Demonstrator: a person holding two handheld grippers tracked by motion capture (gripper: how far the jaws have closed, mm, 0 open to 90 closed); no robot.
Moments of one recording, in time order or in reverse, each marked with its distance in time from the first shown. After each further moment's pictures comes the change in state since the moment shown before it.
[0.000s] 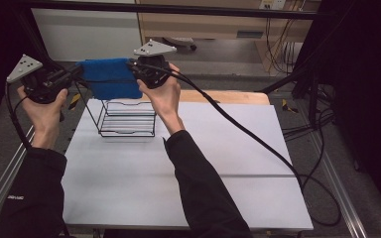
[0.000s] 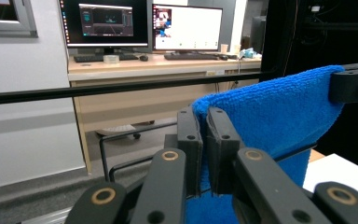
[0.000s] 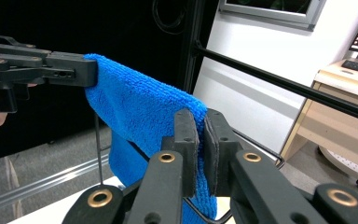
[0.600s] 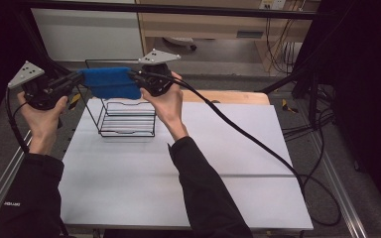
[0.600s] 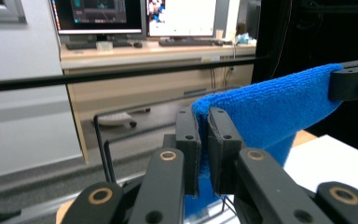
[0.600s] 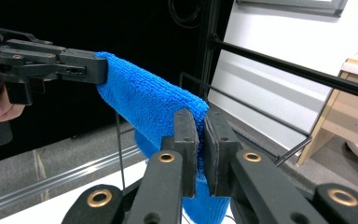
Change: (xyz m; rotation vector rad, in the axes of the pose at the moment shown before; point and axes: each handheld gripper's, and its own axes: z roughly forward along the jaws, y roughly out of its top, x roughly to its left) left arm -0.002 -0.011 -0.007 0.070 -0.026 -0.002; right arm 0.000 -0.021 -0.004 0.011 0.079 0.034
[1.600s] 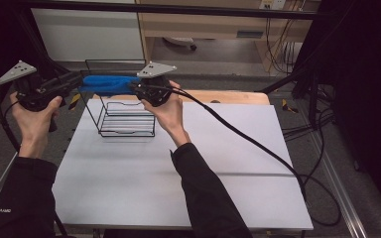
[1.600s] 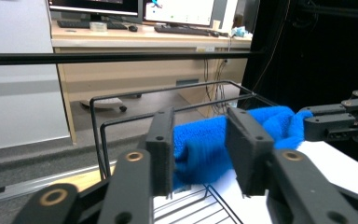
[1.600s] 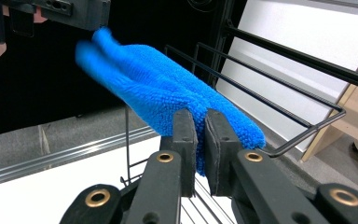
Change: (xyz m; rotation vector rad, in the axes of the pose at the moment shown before) left arm 0.000 0.011 -0.014 0.047 -0.018 -0.061; right arm 0.005 -0.026 0.007 0.048 0.044 -0.066
